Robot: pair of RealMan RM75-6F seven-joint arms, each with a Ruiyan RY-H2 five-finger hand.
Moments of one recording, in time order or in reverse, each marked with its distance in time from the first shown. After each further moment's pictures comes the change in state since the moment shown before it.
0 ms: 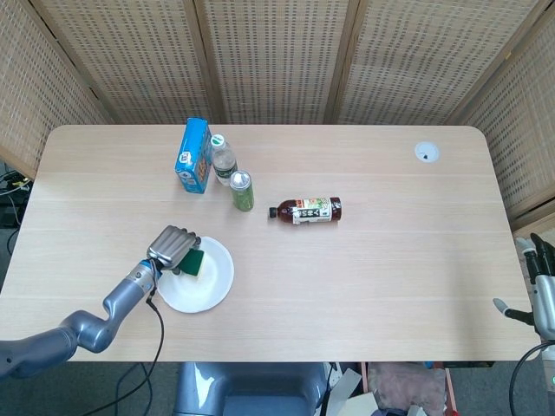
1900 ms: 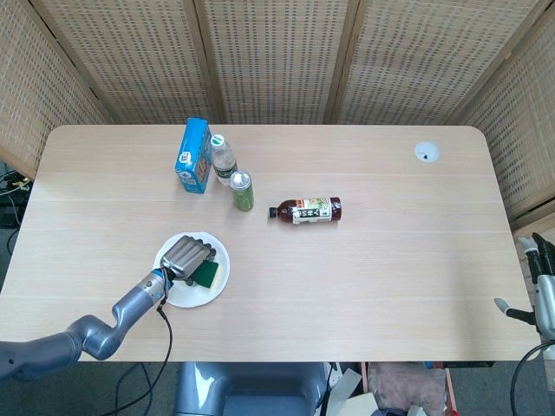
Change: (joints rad) left arm -0.004 -0.006 0.008 -0.081 0.055 -0.012 -0.032; right arm 0.001 0.004 0.003 0.002 0.008 -0.004 0.008
